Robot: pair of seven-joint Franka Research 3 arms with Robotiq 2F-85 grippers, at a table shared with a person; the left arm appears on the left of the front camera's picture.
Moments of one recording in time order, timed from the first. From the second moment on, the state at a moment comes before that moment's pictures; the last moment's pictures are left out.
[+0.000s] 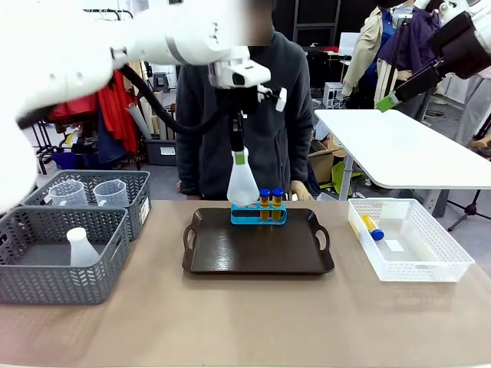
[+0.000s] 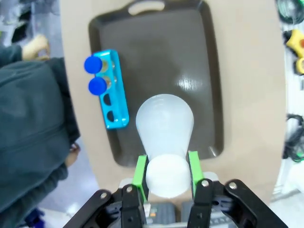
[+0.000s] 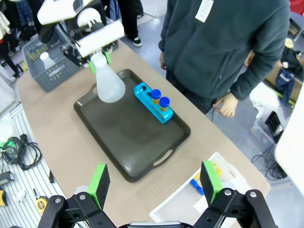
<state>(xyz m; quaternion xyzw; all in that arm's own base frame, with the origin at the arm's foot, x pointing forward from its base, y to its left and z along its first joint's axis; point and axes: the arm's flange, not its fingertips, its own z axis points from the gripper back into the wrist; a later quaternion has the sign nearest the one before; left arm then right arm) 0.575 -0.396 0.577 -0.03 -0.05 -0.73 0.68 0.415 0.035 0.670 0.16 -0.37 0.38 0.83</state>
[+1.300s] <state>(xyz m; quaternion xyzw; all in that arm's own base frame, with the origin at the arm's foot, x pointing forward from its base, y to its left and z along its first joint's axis) 0.602 -0.485 0.446 -0.06 -0.02 -0.79 0.62 0.415 0.035 0.670 0.16 -0.37 0.38 0.83</state>
